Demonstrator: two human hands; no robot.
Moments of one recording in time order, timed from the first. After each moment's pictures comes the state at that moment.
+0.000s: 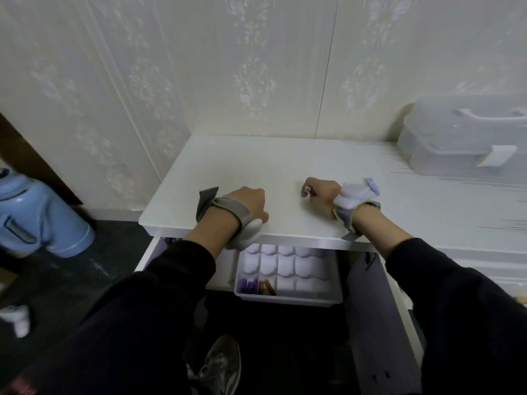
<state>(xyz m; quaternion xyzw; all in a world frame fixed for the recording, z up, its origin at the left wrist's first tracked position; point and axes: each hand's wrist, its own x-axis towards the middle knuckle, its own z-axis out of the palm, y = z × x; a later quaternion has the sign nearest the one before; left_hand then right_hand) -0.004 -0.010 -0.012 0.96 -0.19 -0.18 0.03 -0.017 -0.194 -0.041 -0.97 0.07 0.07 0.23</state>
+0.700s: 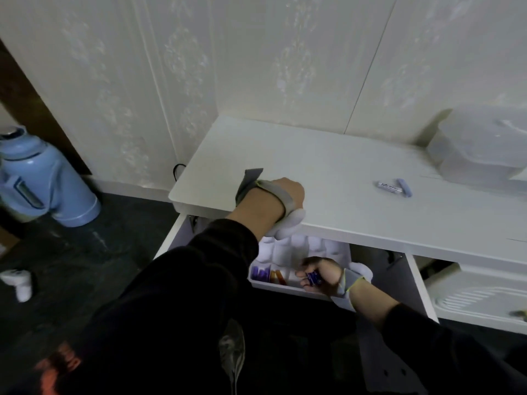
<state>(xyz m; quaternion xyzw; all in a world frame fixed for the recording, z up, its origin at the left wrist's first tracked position) -0.009 -0.004 -0.016 0.94 -0.27 -0.20 0.02 -0.096 -0.132 -0.177 -0.58 0.35 0.27 0.68</state>
